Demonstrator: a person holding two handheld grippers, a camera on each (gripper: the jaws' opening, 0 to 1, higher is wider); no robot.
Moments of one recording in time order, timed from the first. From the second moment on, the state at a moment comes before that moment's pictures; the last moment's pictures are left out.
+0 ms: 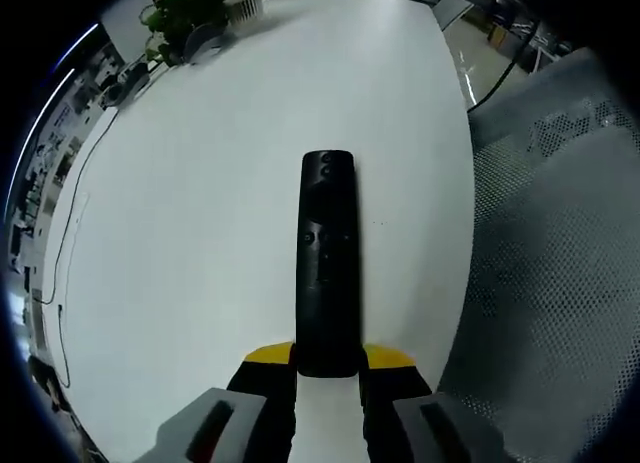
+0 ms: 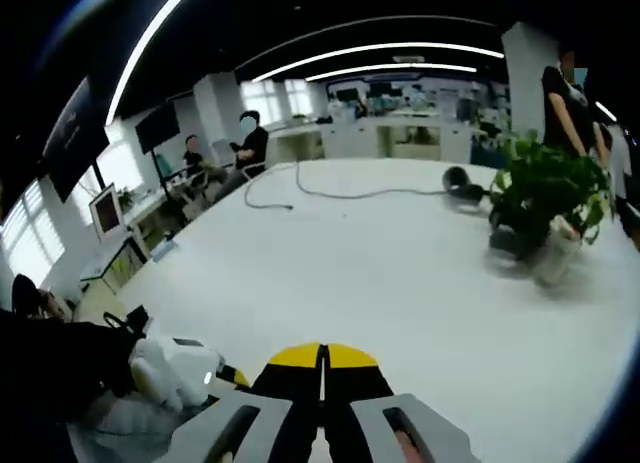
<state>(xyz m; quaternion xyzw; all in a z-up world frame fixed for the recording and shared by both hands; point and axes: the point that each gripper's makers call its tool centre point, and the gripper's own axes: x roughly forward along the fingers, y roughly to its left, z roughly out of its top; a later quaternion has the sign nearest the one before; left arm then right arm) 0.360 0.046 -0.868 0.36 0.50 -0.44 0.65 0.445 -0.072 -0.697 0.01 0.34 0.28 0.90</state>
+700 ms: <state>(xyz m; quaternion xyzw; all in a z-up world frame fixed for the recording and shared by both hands) 0.334 0.037 -0.867 0.30 0.46 -0.45 0.71 0.401 -0.059 -0.804 0.05 0.54 0.29 0.79</state>
